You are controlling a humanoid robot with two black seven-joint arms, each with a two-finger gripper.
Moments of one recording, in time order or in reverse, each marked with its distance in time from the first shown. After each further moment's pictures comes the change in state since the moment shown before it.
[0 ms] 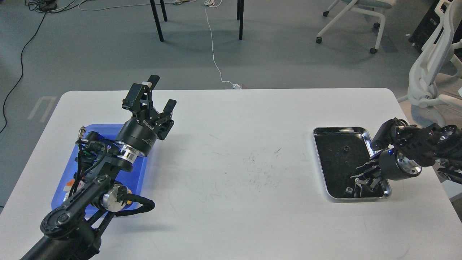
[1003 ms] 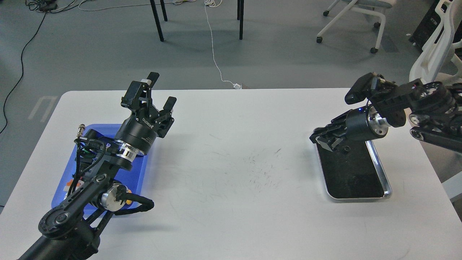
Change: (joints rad) left arm 0.001 0.021 -0.001 -0.036 0.001 0.000 -0.020; right arm 0.269 0.131 -0.012 0.114 0.310 0.013 0.000
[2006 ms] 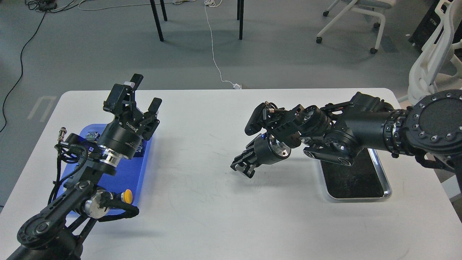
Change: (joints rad) left arm 0.064 0.073 -0.018 -0.052 0.000 -0.002 -0.025; right arm -0.056 0.571 -0.188 -0.282 0.212 -0.100 0.000
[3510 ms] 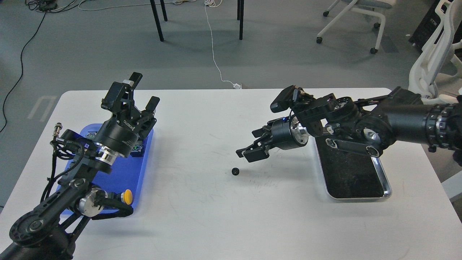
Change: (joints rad) left arm -0.019 0.073 0.020 -0.007 0.017 -0.015 -0.001; right arm -0.015 -0.309 0.185 0.176 0.257 -0.050 0.000
